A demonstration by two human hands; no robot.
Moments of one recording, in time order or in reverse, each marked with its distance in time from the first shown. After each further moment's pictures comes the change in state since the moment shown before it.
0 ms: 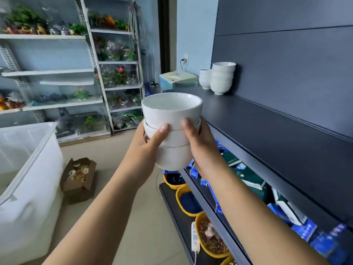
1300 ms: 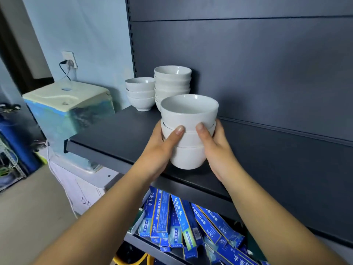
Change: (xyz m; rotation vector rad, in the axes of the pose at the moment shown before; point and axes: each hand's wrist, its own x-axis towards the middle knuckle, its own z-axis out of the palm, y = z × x) left_hand 0.446 -0.189 -0.002 -0.274 -0.747 -0.125; right_hand 0.338 0.130 -0.104 -0.283 0.737 -0.118
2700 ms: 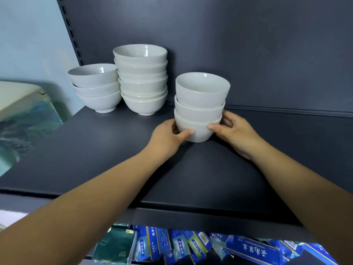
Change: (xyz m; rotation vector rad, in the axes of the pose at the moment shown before) left_hand 0.115 -0.060 -0.018 0.546 -0.232 -0.120; right_hand 0.062 0.031 -0.059 -0.304 0.203 0.227
